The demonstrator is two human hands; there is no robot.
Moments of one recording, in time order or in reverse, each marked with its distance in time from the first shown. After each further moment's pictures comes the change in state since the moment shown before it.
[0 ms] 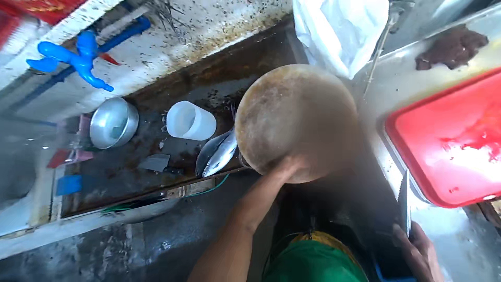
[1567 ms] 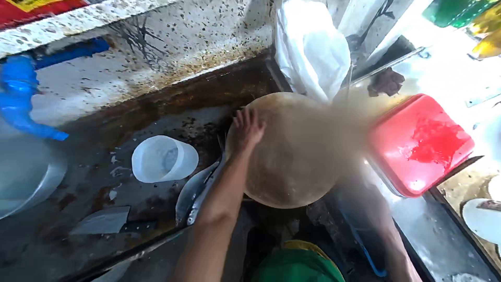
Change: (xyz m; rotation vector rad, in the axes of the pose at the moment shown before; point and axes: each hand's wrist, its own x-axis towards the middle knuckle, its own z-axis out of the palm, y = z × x) left_hand -0.014 -0.215 -0.077 -0.013 0.280 -0.608; right_hand 0.039 -0.138 0.107 -0.301 0.231 -0.237
